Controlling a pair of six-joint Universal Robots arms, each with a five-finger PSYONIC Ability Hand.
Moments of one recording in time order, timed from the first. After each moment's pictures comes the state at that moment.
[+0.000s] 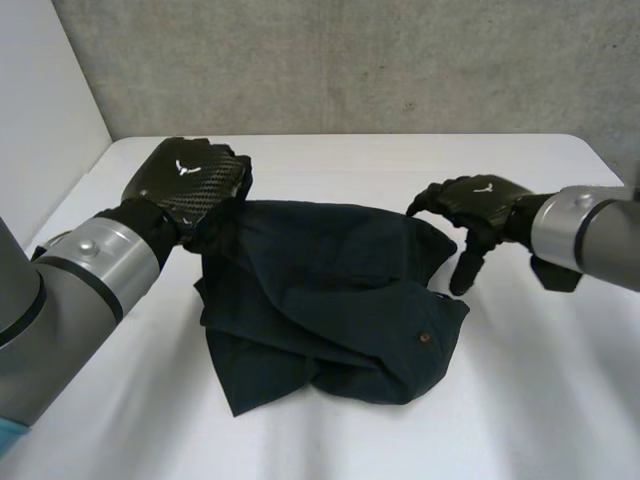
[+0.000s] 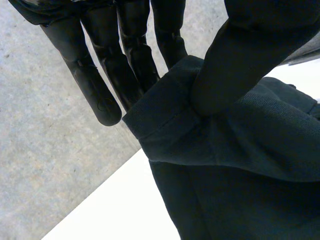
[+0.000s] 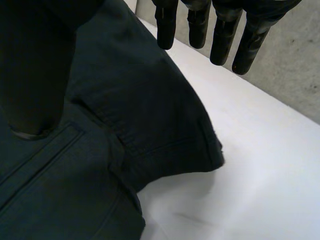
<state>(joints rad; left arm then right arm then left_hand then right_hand) 4.23 -1.64 -1.61 3.15 -1.44 3.47 1.82 -1.10 1.17 0.45 1.09 2.74 1.13 1.19 1.19 1.20 0.97 0.20 0.22 0.21 0.23 0.07</state>
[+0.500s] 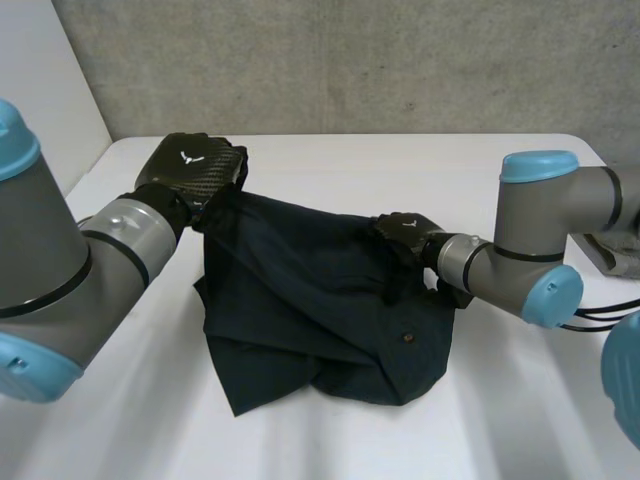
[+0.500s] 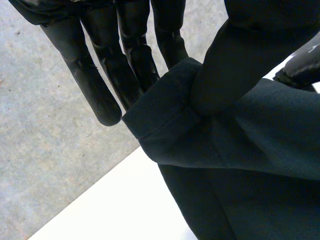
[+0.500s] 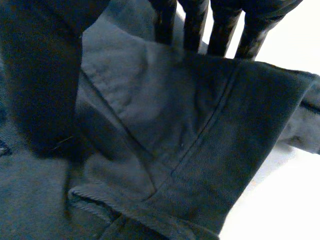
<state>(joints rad) 4.24 -1.79 -1.47 3.17 -1.51 3.44 1.96 -0.64 0.88 0.23 1.11 2.97 1.13 1.19 1.19 1.20 0.97 0.30 0.34 0.33 0.33 0.16</state>
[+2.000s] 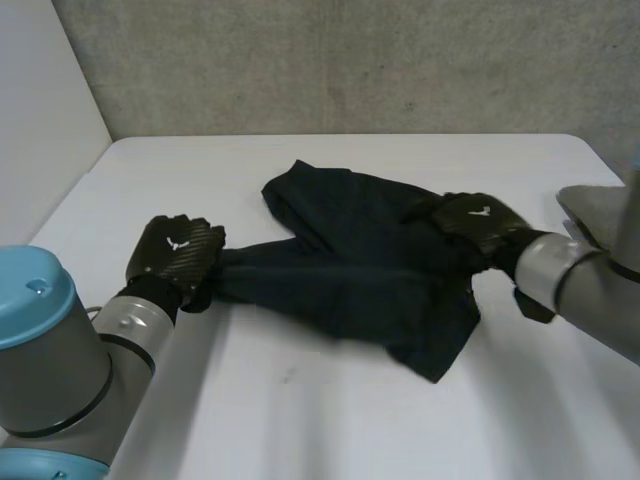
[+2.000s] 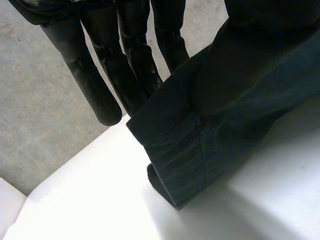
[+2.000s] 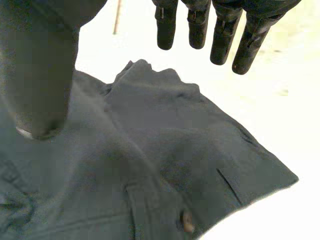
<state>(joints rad) 4.23 -1.76 -1.87 3.47 -1.65 3.49 1.84 -1.23 1.51 0.09 1.14 2.88 1.13 1.20 1.19 1.20 0.97 0.20 0.22 0.21 0.23 0.07</state>
